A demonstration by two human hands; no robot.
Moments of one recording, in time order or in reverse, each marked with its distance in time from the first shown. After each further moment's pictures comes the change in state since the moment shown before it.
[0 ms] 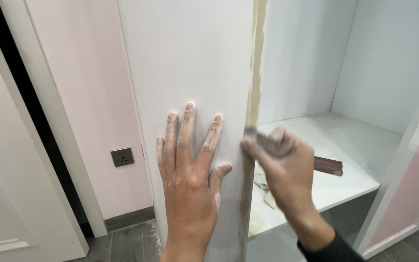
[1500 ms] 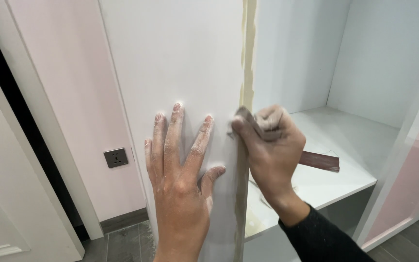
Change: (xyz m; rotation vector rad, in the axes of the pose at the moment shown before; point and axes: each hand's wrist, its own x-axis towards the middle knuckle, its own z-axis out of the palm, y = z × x) left_hand 0.000 -0.003 0.005 -0.032 -0.002 -0.007; right_hand 0.023 0.000 0.032 0.115 0.132 -0.274
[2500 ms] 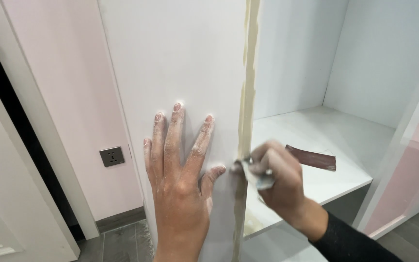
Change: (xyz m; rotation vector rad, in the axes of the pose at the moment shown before) left_hand -0.002 -0.006 0.003 -0.004 -0.003 0.003; right_hand -0.014 0.039 -0.059 -0.282 -0.458 -0.702
